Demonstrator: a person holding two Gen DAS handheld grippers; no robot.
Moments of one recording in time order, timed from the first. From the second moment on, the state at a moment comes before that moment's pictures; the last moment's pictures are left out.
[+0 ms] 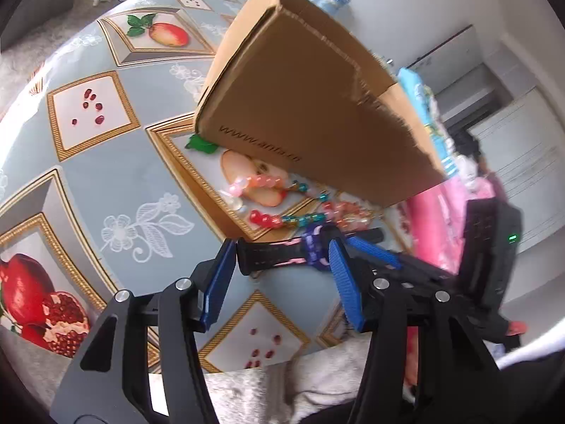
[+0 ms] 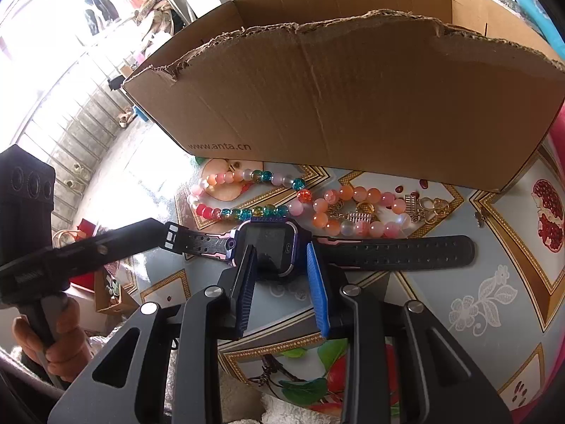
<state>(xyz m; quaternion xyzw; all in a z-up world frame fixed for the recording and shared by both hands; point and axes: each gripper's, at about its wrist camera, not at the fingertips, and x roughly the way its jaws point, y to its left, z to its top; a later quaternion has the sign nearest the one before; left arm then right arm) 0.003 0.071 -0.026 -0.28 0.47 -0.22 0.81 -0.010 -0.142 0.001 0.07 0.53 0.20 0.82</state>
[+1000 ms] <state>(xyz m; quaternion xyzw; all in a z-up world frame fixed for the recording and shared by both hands) 0.010 -0.005 -0.023 0.02 0.51 -0.07 0.86 -0.032 -0.212 0.016 0.12 0.47 0.21 0.85</state>
